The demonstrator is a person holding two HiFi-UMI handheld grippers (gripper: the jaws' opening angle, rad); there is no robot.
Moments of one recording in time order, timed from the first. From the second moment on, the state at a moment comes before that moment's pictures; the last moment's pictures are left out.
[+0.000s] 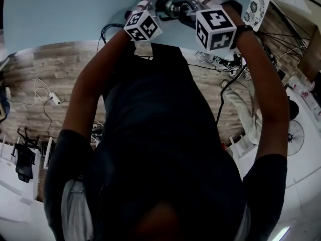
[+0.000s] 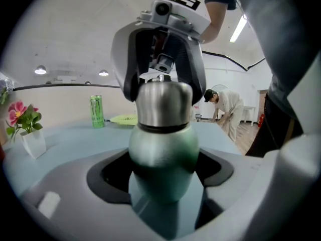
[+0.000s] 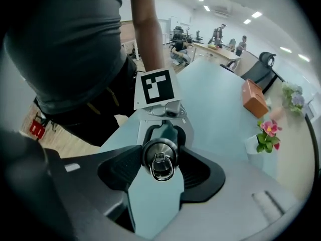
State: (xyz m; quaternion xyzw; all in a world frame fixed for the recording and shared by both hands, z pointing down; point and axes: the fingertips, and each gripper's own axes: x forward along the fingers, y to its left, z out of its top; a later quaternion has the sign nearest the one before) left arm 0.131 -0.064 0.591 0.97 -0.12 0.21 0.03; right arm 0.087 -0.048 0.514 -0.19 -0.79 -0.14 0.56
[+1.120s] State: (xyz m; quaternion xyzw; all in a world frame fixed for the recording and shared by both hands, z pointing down) left arm 0.132 -0.063 0.592 0.97 -0.12 0.21 0.03; right arm 0.099 -0.077 0.502 0.48 -0.79 0.22 0.31
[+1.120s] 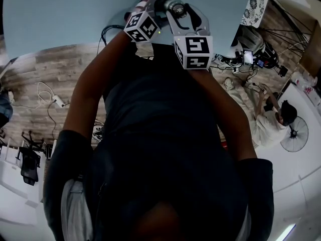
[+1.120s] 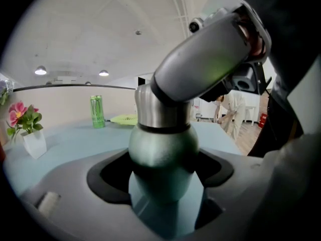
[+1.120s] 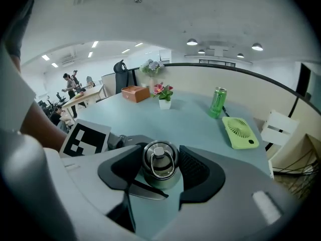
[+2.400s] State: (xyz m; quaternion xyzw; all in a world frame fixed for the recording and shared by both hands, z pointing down) left arm 0.134 -0.063 0.591 0.97 -0.12 0.21 0.03; right arm 0.095 -0.043 0.521 -0.22 -0.75 -0.22 0.59
